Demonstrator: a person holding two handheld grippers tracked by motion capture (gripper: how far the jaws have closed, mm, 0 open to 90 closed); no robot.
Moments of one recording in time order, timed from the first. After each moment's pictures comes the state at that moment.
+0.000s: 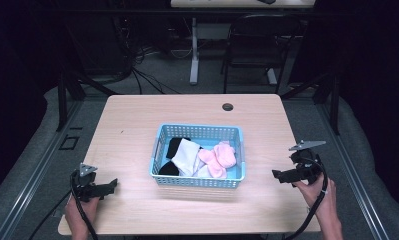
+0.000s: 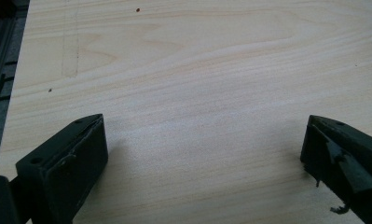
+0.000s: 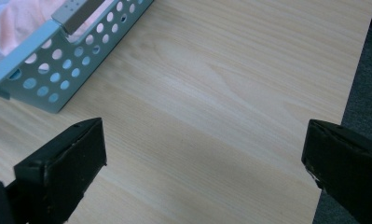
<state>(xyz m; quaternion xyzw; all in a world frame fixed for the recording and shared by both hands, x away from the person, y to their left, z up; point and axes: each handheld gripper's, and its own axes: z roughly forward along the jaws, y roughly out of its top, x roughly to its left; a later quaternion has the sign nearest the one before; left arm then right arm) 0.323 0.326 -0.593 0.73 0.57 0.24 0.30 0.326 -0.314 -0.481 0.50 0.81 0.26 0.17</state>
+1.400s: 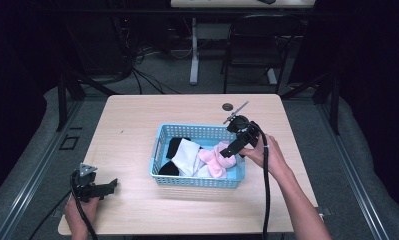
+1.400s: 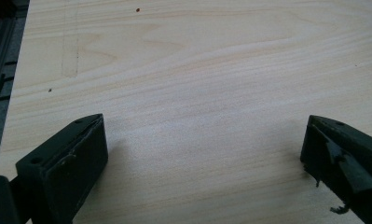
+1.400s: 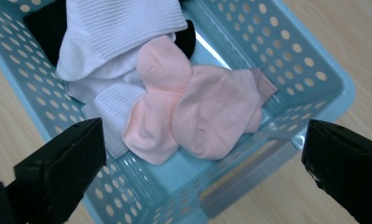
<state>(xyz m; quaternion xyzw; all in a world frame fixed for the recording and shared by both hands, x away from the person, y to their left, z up) 0.323 0.326 -0.593 0.73 0.57 0.24 0.30 0.420 -0.158 -0.440 0.35 0.91 0.21 0.07</state>
